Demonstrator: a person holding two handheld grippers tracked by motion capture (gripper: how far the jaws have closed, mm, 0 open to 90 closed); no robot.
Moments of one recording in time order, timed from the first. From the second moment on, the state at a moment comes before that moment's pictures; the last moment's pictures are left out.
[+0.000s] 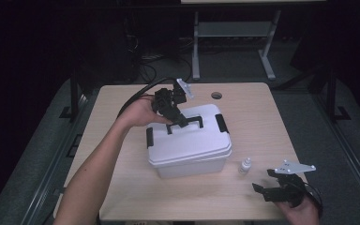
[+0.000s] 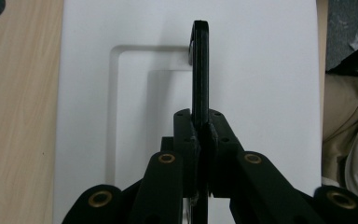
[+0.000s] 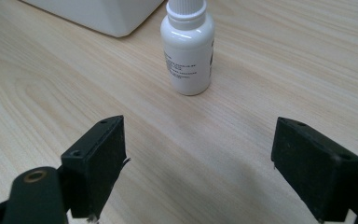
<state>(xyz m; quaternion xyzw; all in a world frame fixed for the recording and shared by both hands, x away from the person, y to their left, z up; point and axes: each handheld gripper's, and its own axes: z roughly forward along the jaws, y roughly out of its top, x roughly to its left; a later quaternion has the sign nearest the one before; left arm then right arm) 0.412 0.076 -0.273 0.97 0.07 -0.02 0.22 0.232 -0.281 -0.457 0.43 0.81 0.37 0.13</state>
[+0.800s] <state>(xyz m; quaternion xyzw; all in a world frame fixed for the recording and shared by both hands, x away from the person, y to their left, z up) 0.399 0.109 -0.241 0.97 0.09 0.01 0.24 0.231 -0.279 -0.456 0.43 0.81 0.37 0.13</state>
